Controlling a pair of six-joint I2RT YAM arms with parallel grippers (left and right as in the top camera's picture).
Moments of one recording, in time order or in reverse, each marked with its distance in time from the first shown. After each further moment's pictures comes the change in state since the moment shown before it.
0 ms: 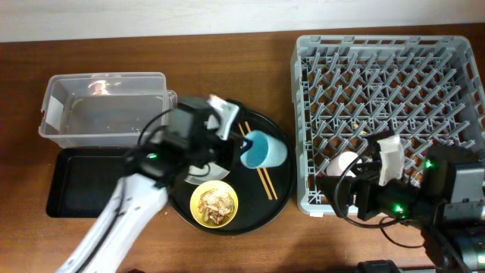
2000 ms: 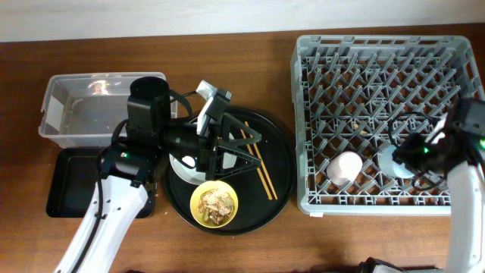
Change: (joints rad) left arm 0.150 -0.036 0.009 0.312 0.871 -0.117; right arm -0.442 0.501 -0.004 0.014 0.536 0.187
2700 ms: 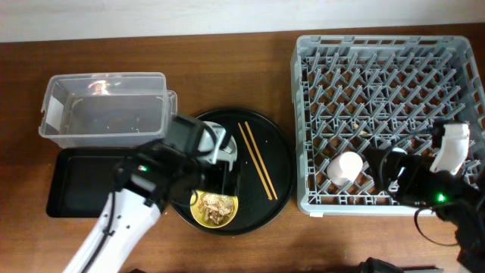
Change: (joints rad) left arm -0.213 -0.046 0.004 -0.739 -1.083 -0.027; right arm 0.000 -0.437 0.165 -0.156 -0.529 -0.253
